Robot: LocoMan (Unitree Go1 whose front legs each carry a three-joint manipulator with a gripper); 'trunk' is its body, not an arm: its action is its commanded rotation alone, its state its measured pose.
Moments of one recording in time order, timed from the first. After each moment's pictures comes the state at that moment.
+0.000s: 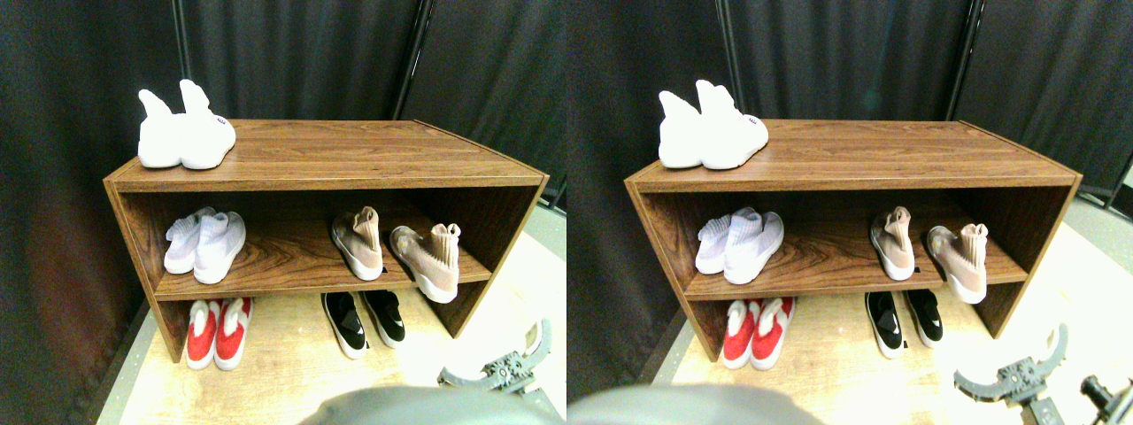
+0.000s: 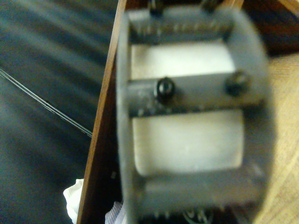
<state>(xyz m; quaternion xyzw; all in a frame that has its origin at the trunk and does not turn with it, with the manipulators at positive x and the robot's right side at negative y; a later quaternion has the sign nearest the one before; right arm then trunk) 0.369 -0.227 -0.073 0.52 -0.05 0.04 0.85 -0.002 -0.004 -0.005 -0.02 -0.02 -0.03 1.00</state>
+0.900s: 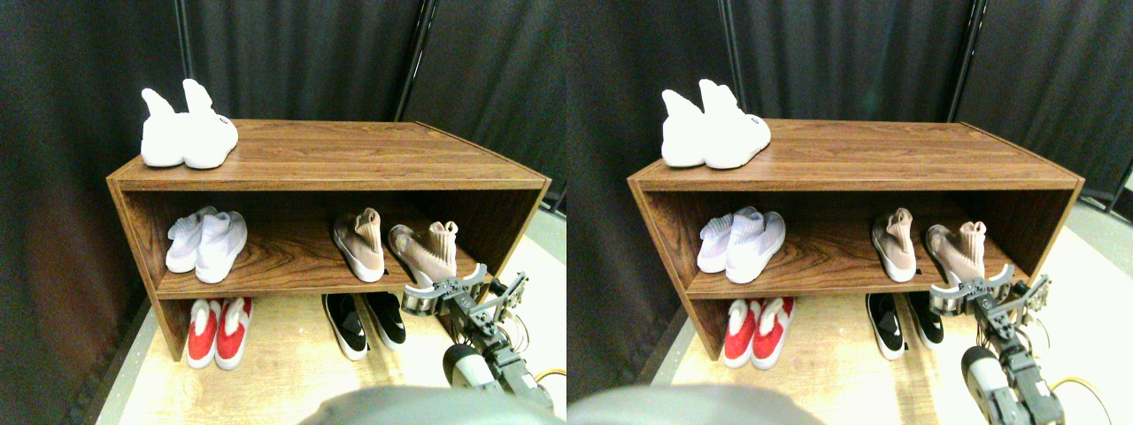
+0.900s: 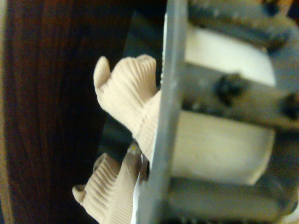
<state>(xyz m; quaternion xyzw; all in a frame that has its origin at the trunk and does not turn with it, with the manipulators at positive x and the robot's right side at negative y) 0.463 -0.237 -0.093 0.62 0.02 -0.02 0.79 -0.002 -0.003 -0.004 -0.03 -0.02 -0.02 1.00</state>
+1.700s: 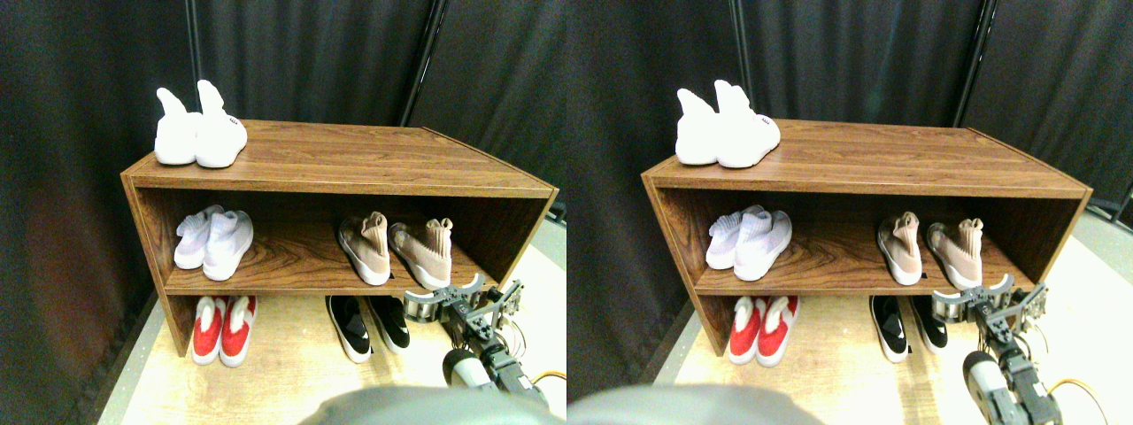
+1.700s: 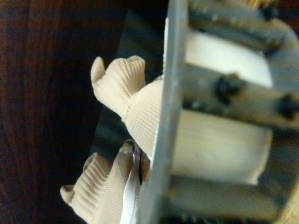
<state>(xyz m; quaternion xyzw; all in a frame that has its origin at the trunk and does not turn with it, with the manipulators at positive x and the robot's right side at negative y) 0.457 -0.242 -0.099 0.61 0.02 -0.04 0.79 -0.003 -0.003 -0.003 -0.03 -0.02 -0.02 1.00</state>
